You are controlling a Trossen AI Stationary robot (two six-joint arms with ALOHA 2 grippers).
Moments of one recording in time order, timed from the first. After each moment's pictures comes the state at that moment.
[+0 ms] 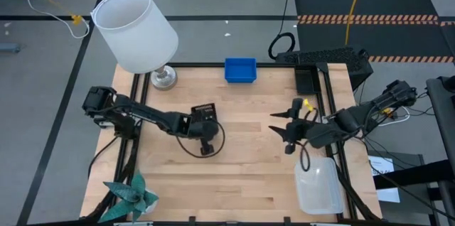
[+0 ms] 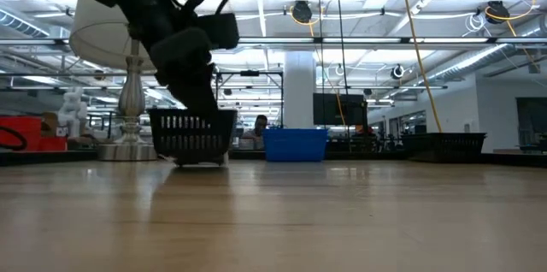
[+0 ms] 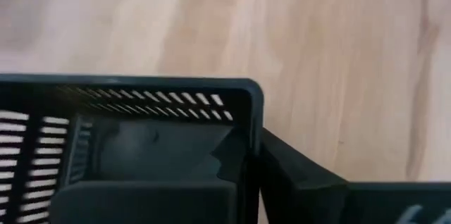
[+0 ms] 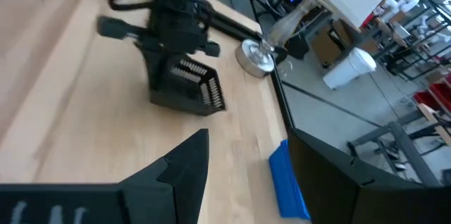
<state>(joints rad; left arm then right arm) -0.15 1.63 0.93 -0.30 -0.22 -0.30 0.46 1.04 0.96 -0.50 0.76 -0.16</state>
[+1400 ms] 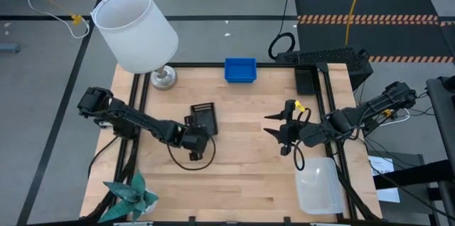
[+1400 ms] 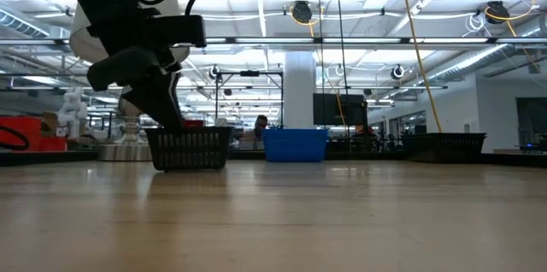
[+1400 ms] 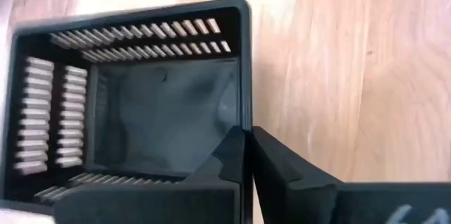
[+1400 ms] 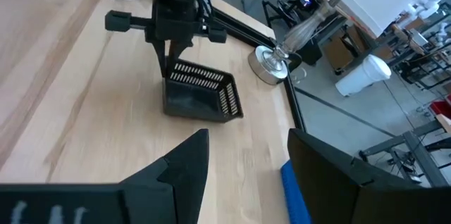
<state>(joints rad) -0.28 1.58 0.87 -0.46 -0.39 -0.29 0.42 1.08 0.96 -0.43 0.68 -0.21</state>
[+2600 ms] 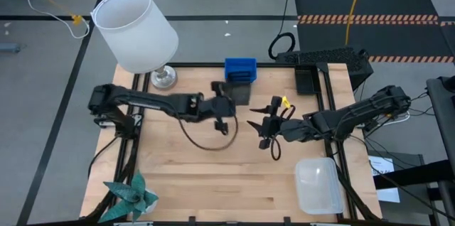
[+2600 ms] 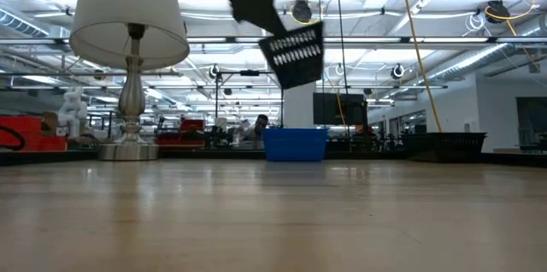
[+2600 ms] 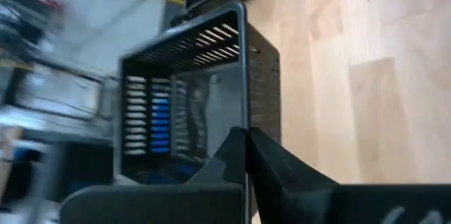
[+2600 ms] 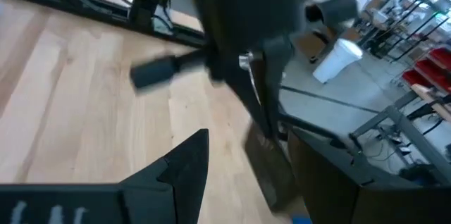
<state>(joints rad) -0.05 1.68 1.39 -0.42 -0.56 0.39 0.30 1.25 0.96 -0.14 0.70 -0.17</state>
